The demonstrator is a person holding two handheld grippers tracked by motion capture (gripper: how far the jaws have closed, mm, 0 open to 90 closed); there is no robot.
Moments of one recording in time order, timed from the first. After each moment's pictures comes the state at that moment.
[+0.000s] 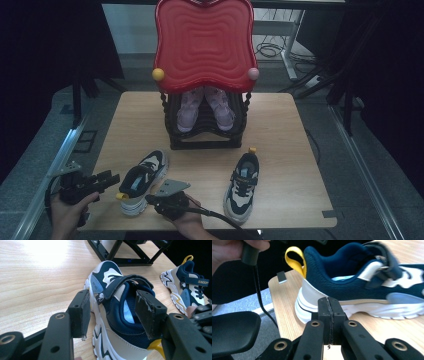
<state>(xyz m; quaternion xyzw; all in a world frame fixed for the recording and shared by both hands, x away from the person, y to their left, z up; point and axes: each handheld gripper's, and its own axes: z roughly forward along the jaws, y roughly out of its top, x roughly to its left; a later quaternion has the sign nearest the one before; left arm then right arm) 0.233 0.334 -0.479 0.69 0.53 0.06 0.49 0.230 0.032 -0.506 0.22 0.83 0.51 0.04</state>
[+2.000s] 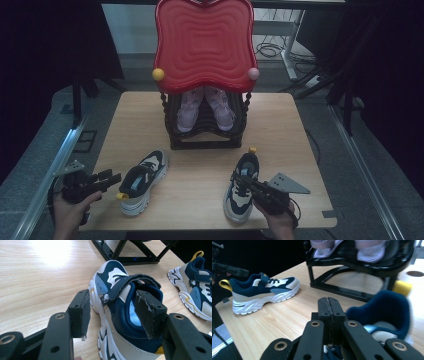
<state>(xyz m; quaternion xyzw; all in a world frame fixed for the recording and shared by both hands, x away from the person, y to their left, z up) 0.236 0.329 -0.481 0.69 0.53 0.08 0.48 0.224 -0.216 -0.464 0.37 0.72 0.55 0.18</state>
